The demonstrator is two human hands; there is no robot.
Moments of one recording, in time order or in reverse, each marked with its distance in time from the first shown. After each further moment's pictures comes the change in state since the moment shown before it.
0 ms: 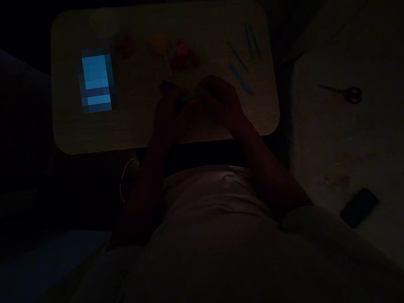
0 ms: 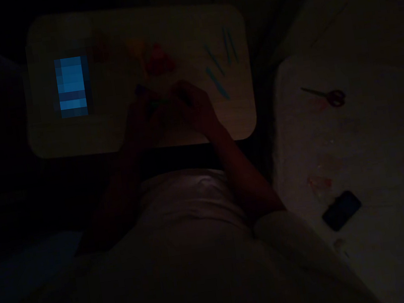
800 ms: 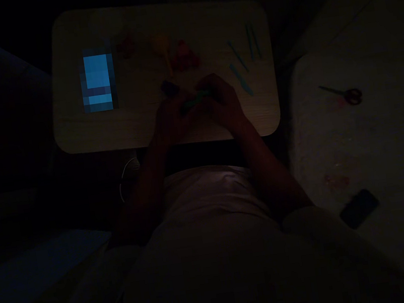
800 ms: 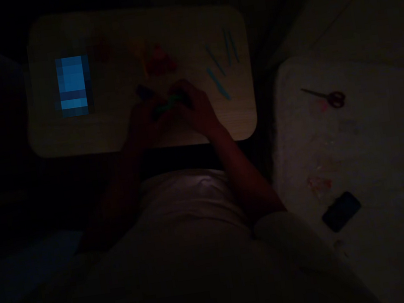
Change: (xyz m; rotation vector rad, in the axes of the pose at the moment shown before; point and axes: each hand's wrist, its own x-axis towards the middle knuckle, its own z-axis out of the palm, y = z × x) left_hand -0.002 -0.004 0.002 0.070 -0.111 0.008; right_hand -0.001 -0.002 -0.004 0.069 -0.045 -0.060
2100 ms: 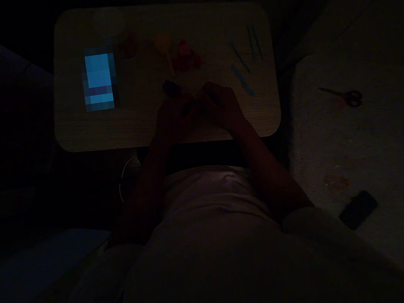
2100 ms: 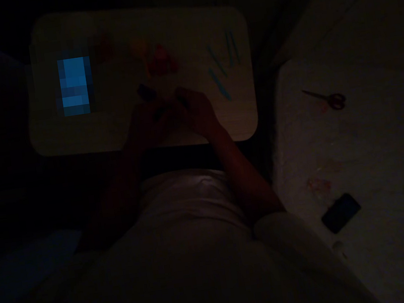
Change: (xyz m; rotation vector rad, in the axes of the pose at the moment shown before) left_hand -0.002 0.000 0.001 0.073 -0.043 -0.036; right_hand 0.001 0.000 0.006 -0.345 -0.049 0.028
